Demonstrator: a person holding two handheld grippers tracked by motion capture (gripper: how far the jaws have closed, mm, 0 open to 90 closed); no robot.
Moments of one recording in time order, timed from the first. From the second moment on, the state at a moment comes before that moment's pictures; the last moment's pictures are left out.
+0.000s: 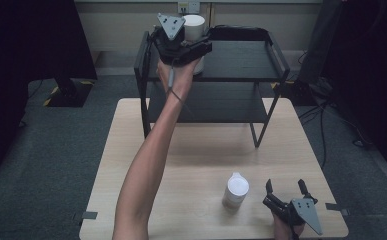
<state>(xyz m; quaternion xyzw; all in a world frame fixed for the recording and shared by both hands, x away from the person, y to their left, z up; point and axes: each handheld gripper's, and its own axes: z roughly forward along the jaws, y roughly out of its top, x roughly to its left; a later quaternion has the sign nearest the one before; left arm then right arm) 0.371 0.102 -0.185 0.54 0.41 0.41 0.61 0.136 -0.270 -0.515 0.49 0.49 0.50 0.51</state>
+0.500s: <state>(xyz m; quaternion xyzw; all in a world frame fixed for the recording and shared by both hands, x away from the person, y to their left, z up) 0.352 0.099 -0.185 0.53 0.41 0.43 0.61 0.136 -0.269 -0.516 0.49 0.49 0.50 0.51</state>
